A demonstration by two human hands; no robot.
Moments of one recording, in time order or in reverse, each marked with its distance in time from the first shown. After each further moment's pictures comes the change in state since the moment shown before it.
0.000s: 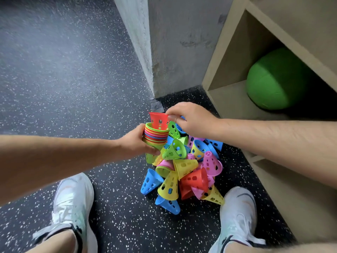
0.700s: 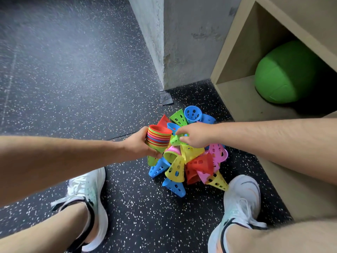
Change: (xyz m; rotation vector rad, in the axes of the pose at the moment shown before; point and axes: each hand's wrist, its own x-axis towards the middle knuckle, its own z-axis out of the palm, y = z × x) left_hand -0.048 -0.041 0.017 -0.050 -0.016 -0.020; right_hand -0.038 -0.025 0.043 -0.201 -0.618 0.317
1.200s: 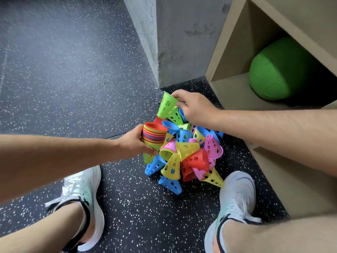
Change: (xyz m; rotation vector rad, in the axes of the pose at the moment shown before) left_hand 0.000 0.003 0.001 0.030 0.018 -0.004; right_hand -0.007 0.005 -0.035 0.383 0.647 -0.184
